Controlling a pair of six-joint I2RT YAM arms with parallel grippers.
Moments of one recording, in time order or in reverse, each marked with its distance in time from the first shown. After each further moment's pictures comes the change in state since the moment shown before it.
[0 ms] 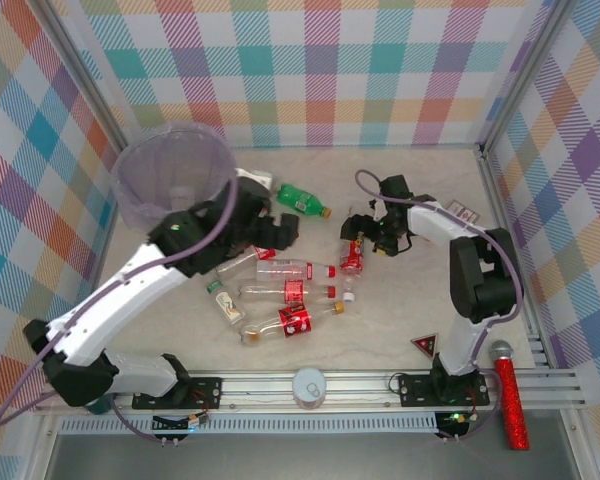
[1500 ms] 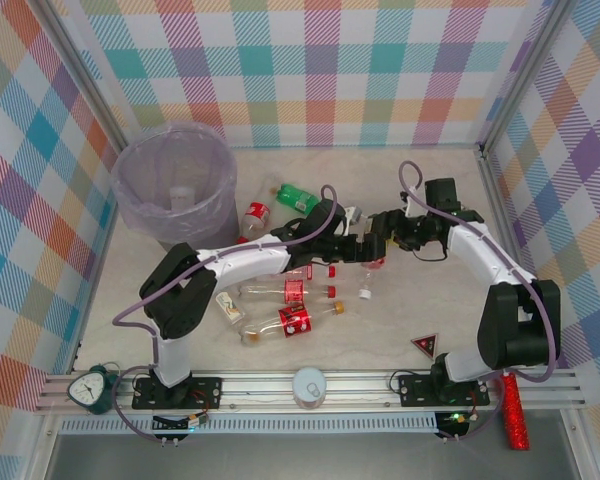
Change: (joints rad) left arm 0.015 0.570 -0.169 0.889 0.716 -0.362; right arm -0.180 -0.356 -0.191 0.065 -0.265 -0.032
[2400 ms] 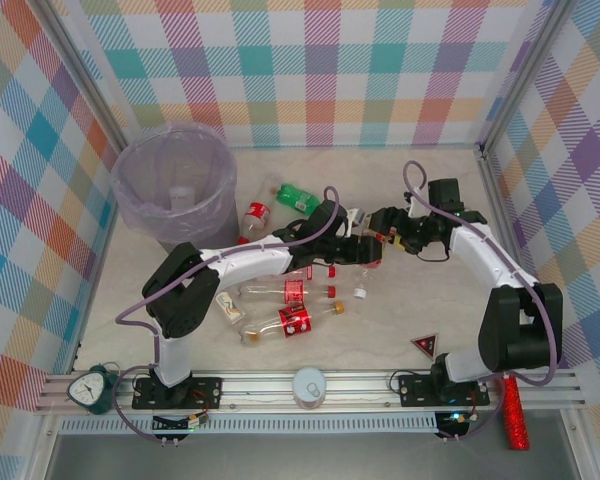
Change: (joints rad) left arm -0.006 0.010 0.000 0.017 0.029 -0.009; right arm -0.027 -0.031 -0.003 -0.027 0.024 0.024
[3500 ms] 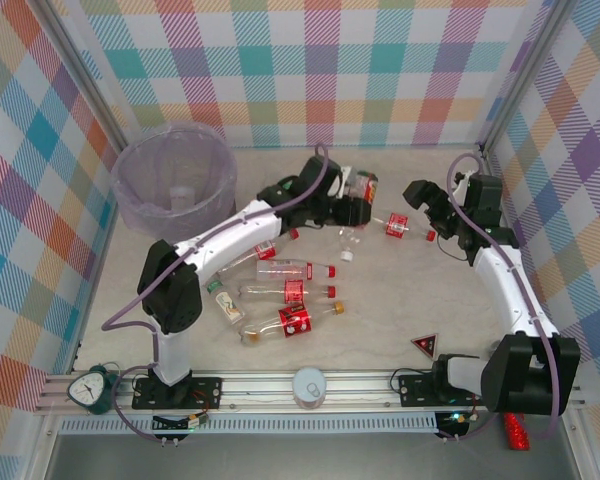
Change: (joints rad) left arm 0.110 0.000 0.426 -0.484 -0.119 0.243; right arm -0.137 -0.213 -0.058 0.236 0.193 0.224
